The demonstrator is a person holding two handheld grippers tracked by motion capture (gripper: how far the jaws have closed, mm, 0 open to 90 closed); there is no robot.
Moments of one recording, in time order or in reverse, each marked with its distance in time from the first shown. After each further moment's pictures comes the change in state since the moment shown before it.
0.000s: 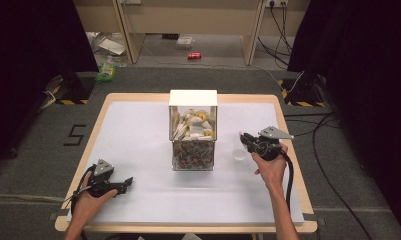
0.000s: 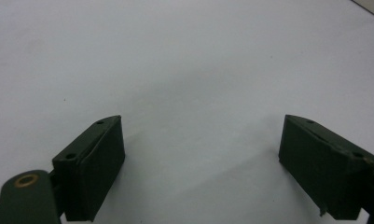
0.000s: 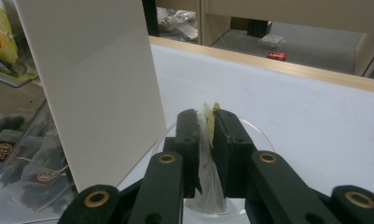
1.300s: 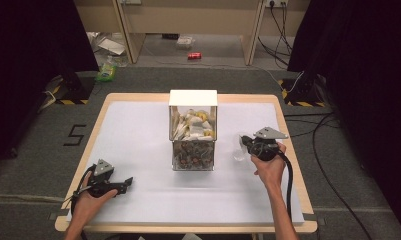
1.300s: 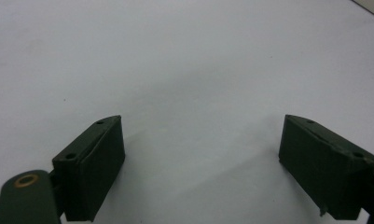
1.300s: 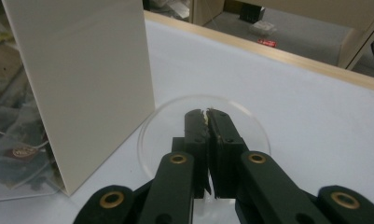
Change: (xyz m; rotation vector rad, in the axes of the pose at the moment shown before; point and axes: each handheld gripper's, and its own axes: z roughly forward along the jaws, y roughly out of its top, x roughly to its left) left arm 0.000 0.000 0.000 0.000 0.000 0.000; right arm 0.004 0.002 0.002 0.079 -0.053 -0.081
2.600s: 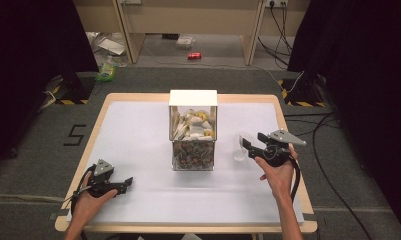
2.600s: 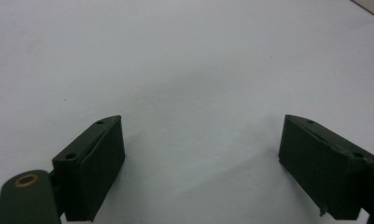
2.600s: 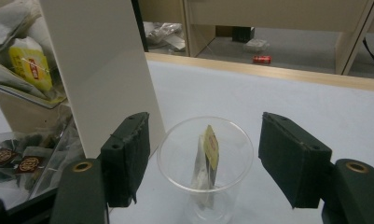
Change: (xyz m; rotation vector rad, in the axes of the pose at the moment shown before) left arm 0.000 0.000 0.000 0.000 0.000 0.000; right arm 0.002 0.000 -0.036 -0.116 0.001 0.160
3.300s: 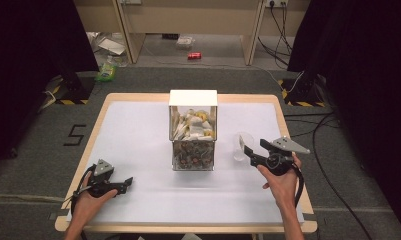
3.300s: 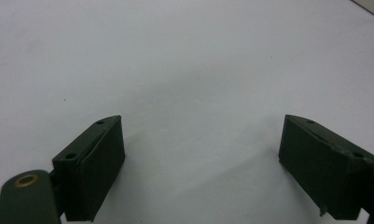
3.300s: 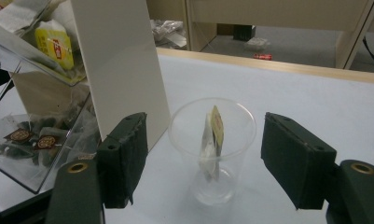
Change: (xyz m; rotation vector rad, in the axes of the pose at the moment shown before) left arm 0.000 0.000 0.000 0.000 0.000 0.001; right arm 0.006 -0.012 -0.019 0.008 0.002 -0.007
